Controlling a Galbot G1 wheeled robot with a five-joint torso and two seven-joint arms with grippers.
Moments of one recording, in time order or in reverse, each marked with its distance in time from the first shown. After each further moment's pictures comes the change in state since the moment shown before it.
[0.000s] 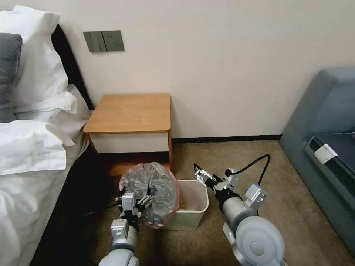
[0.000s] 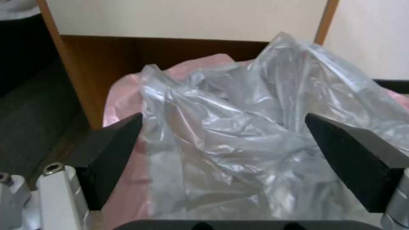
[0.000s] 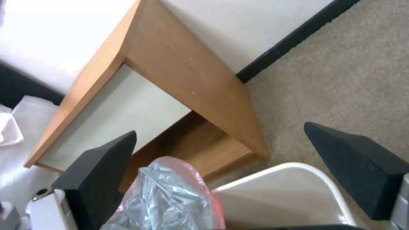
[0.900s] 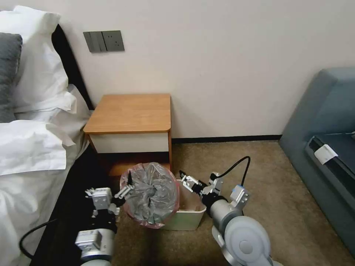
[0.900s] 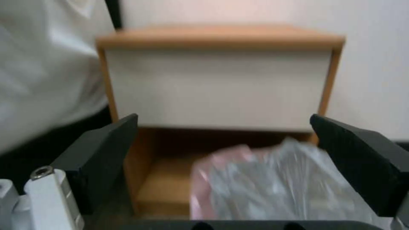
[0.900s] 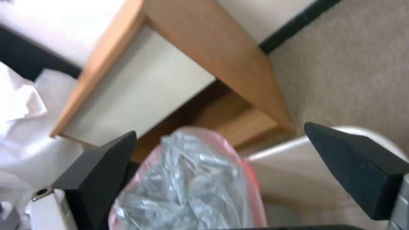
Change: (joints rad) left arm 0.147 -0.039 -0.080 -0.189 0.049 -0.151 0.084; right arm 0.060 -0.023 -0.064 -0.022 0.090 -0.013 0.010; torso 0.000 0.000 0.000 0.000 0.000
